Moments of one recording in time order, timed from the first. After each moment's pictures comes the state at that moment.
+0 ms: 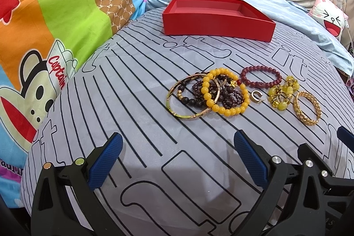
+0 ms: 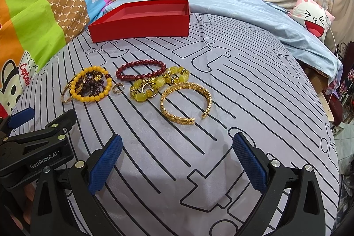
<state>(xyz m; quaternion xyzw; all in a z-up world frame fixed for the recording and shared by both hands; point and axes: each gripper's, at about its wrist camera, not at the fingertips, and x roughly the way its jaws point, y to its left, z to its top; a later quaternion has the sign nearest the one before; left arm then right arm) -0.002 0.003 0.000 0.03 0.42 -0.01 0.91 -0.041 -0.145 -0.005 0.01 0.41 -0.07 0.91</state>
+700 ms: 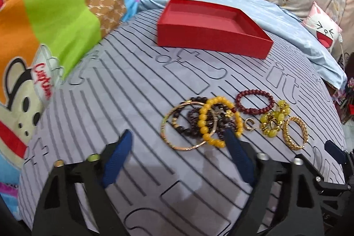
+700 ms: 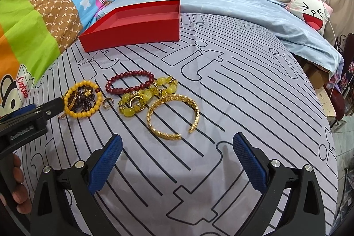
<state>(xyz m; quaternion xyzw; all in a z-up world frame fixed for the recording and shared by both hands) 0.035 0.011 0.019 -0.01 0.44 -0.06 0.90 -0.024 -0.166 0.007 0.04 0.42 -0.07 0.91</state>
